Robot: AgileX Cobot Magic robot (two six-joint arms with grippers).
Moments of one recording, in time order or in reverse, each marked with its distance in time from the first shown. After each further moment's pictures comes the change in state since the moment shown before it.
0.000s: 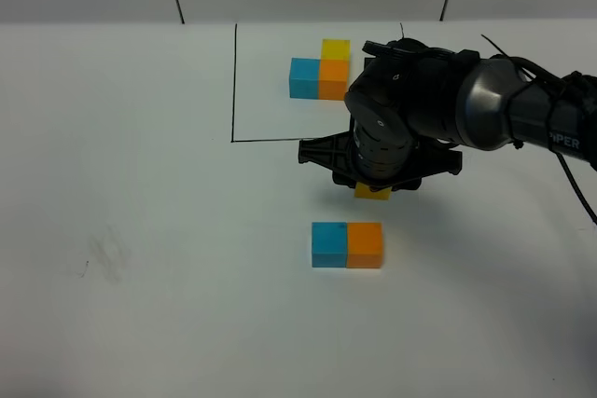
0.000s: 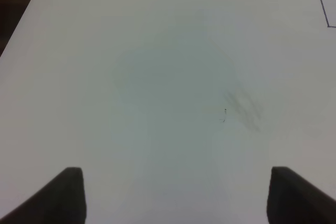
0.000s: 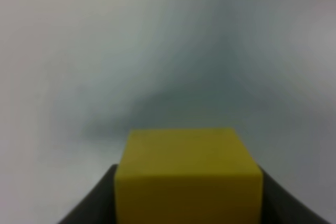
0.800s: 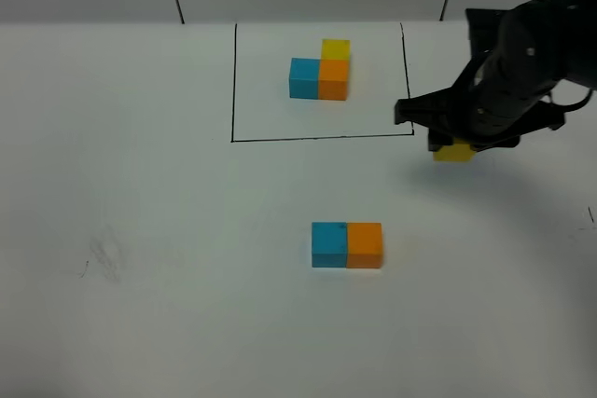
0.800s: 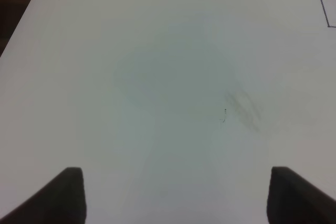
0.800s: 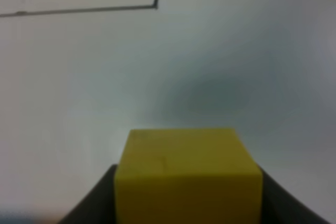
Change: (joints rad) left arm 0.000 0.000 0.000 0.000 0.000 0.000; right arm -0.287 -0.159 0.118 0.217 -0.071 -0.491
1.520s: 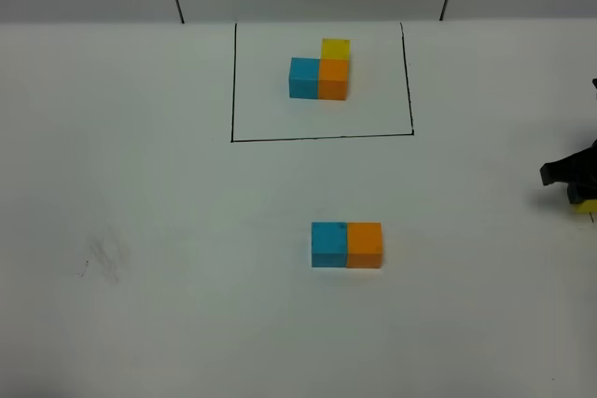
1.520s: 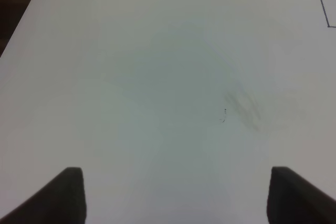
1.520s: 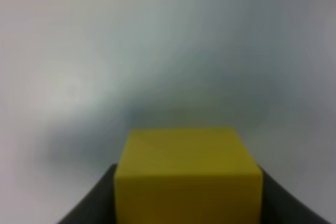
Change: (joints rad) left arm 0.000 0.000 0.000 0.000 0.000 0.000; right arm -0.466 0.000 0.255 -0.003 -0.196 -0.546
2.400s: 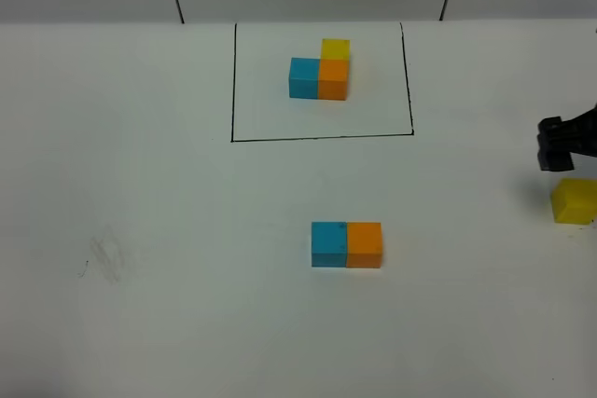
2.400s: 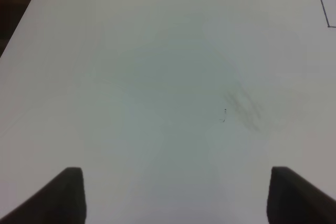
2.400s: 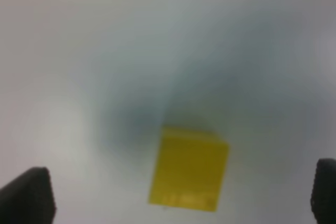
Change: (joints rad) left arm 0.000 0.000 0.000 0.000 0.000 0.000; right arm 0.061 -0.180 -0.003 0.003 0.088 0.020
